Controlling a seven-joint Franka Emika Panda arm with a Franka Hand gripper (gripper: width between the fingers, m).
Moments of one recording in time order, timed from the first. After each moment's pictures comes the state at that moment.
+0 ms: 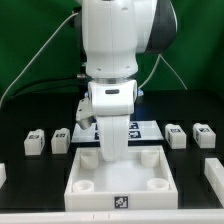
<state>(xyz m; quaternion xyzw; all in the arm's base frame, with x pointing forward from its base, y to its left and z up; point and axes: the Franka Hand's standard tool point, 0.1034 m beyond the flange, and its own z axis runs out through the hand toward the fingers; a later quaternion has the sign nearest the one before) 0.449 -0.010 0.013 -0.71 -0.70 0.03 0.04</state>
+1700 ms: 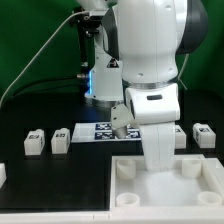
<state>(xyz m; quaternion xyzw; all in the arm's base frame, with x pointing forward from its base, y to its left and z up) 0.490 0.056 0.012 -0.71 -0.70 0.01 0.06</state>
